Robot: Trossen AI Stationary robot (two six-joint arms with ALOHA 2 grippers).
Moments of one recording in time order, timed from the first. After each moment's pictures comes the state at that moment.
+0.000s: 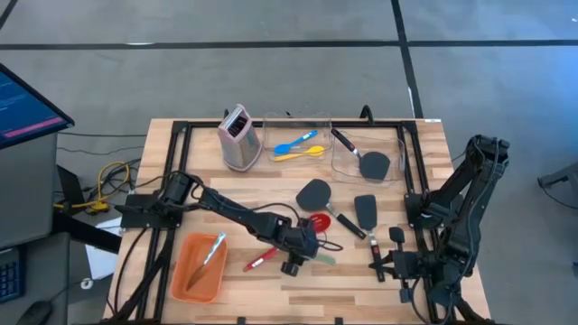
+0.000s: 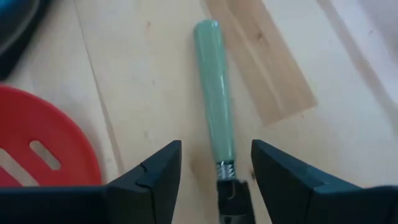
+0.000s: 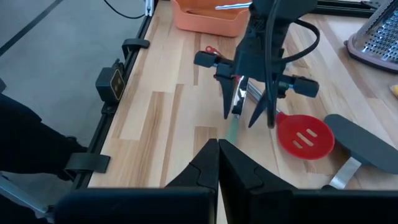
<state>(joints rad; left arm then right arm) -0.29 2.15 1.46 -0.25 -0.03 0.10 1.15 1.26 0.90 -0.57 0.89 0.76</state>
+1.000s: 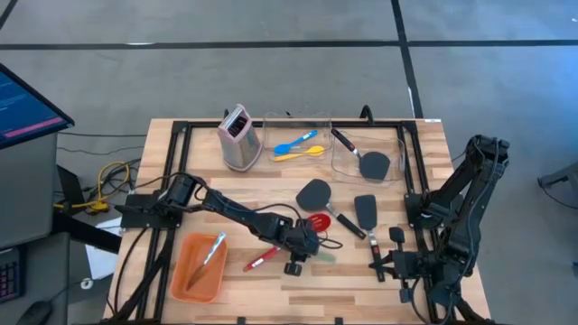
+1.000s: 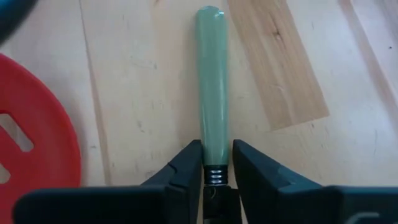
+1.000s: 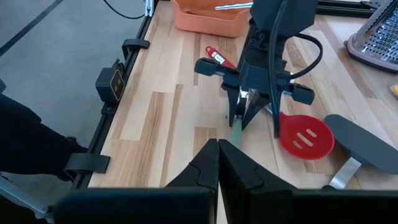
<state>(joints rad) -0.29 2.19 1.46 -0.24 0.00 -0.04 1.15 1.26 0.90 -0.57 0.89 0.76</state>
